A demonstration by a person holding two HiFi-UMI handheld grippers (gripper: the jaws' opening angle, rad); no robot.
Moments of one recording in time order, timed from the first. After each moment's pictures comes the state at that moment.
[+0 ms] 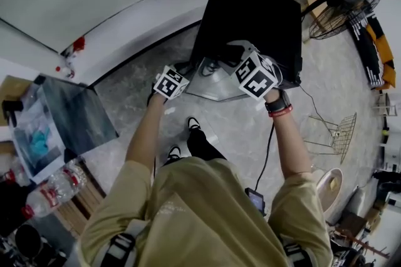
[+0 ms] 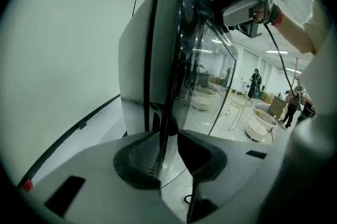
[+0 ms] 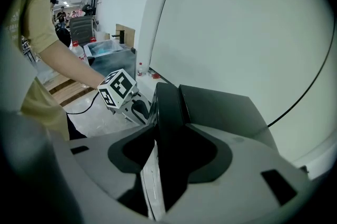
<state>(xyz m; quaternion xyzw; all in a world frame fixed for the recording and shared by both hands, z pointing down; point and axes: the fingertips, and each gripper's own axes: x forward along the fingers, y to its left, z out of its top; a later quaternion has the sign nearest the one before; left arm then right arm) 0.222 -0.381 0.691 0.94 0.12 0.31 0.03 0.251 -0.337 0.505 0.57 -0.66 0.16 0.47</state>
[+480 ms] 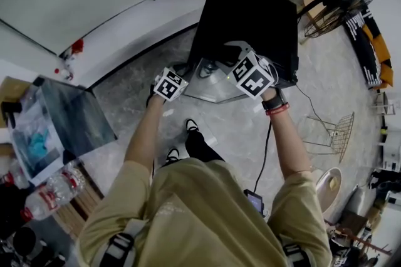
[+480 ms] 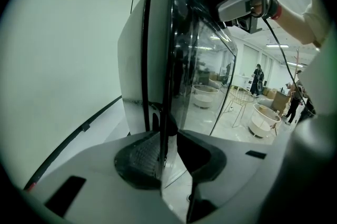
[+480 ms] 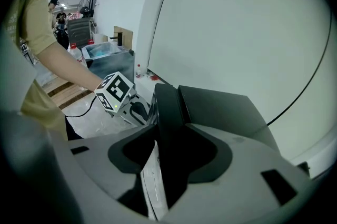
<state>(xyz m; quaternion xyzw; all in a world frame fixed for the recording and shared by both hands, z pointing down) 0.220 -0.381 0.691 0.94 0.11 0.31 0.01 0.249 -0.338 0.504 0.58 -0.66 0.16 0.45</state>
